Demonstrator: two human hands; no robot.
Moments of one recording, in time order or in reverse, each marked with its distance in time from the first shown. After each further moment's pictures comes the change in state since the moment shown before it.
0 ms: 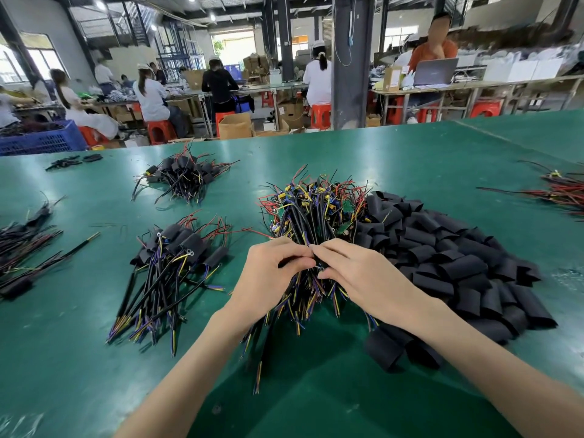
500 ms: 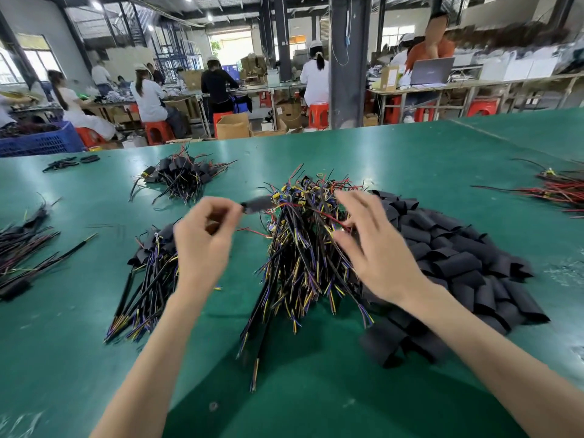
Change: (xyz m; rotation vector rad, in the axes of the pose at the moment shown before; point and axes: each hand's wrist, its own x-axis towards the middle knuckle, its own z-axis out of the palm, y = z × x) left_hand 0.014 -0.015 -0.054 -0.016 0.458 -0.045; right_hand 0.003 0.014 -0.010 0.155 0.354 0.182
